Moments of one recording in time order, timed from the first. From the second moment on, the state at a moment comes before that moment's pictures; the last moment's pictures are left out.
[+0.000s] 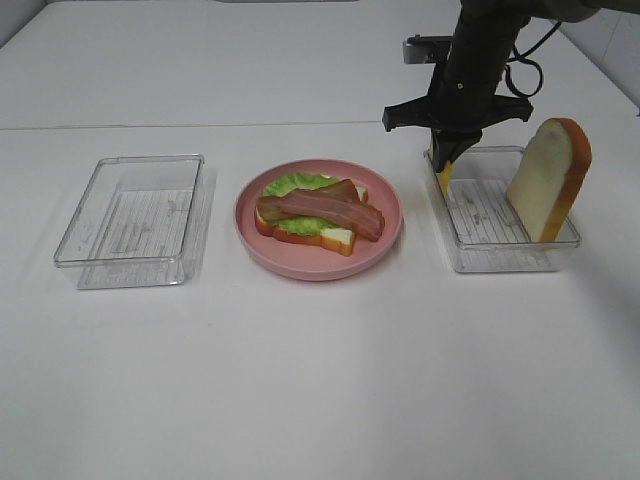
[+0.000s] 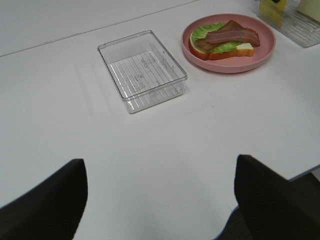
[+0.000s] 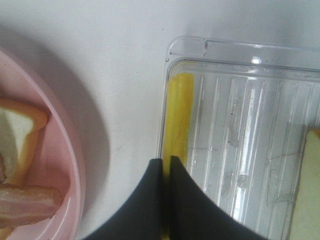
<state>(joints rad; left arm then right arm) -0.30 -0.01 -0.51 -0.04 1.05 0.06 0.28 2.35 -2.00 -0.06 1.07 0.14</state>
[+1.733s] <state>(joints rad) -0.30 -0.01 -0.51 -0.04 1.05 0.06 0.43 2.33 -2.00 0.54 1.03 -0.09</state>
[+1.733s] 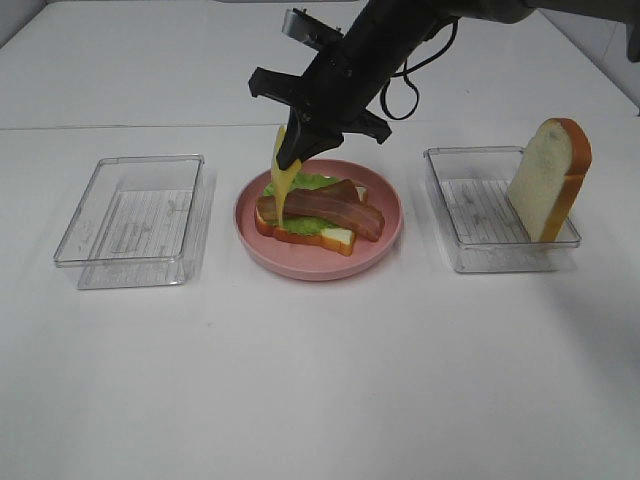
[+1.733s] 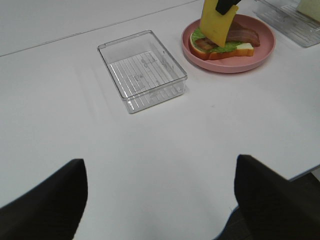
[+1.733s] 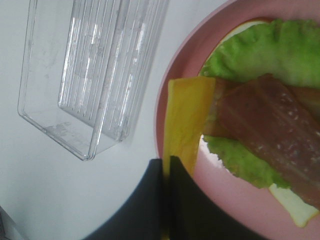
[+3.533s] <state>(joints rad) -0.30 -0.01 -0.51 -0.04 1.05 0.06 0.39 2.39 -2.00 0.37 1.01 0.06</state>
